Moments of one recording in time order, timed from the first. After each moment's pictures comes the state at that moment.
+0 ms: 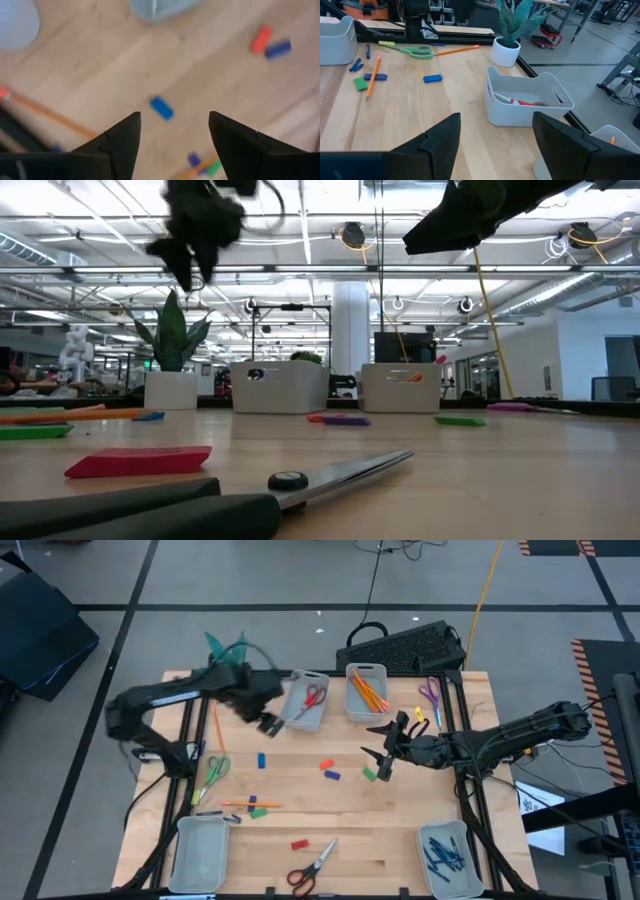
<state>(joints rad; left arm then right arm) 0.31 1.48 1.45 -1.35 0.02 -0.62 0.20 1.07 0.65 0.01 0.57 0.04</state>
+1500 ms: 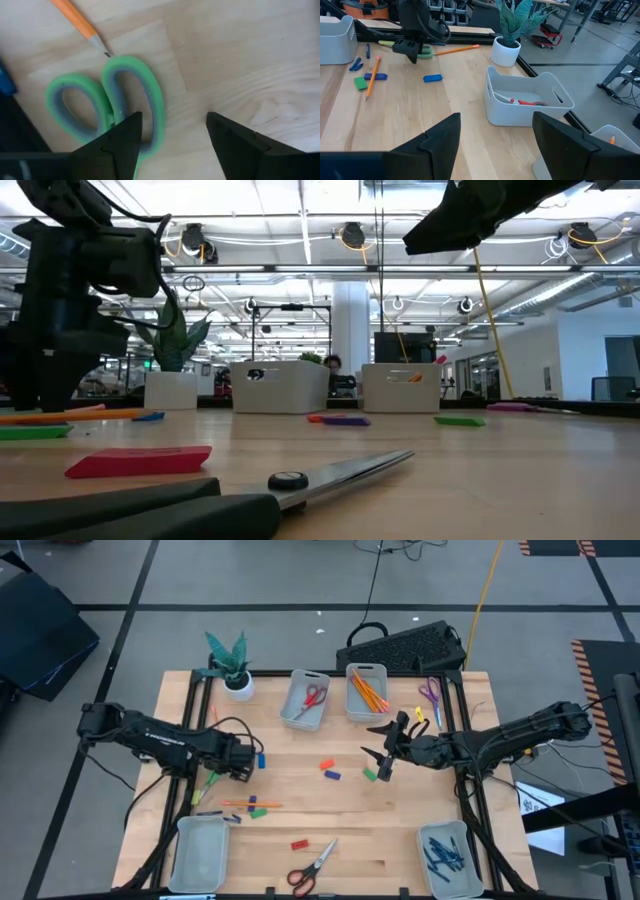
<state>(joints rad) 0.00 1.28 0.51 -0.87 -0.01 -1.23 0.20 1.07 0.65 0.01 0.57 0.04</state>
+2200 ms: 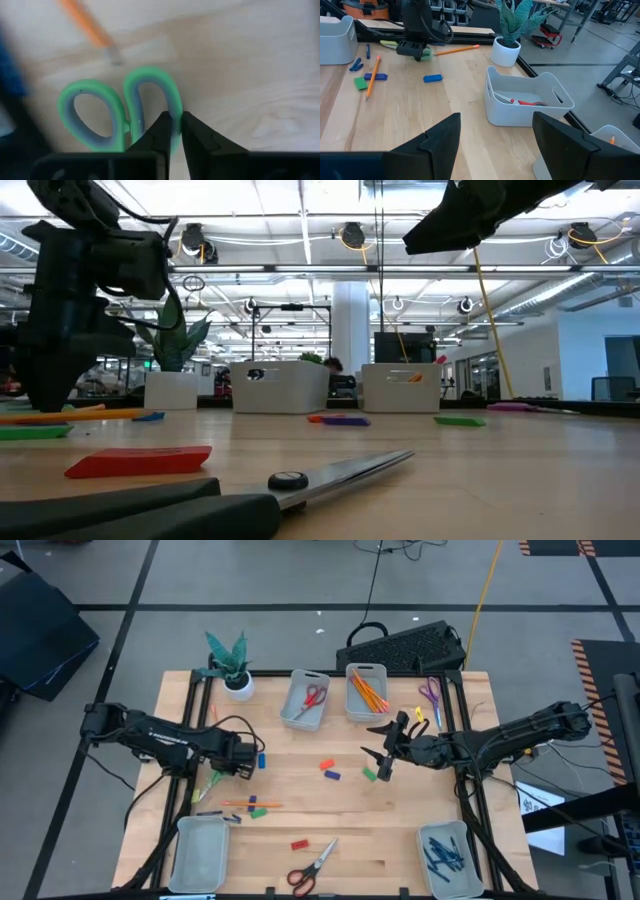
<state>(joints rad) 0.02 1.29 0.56 -0.93 -0.01 -1.25 0.20 1.07 0.65 0.01 0.57 0.04</state>
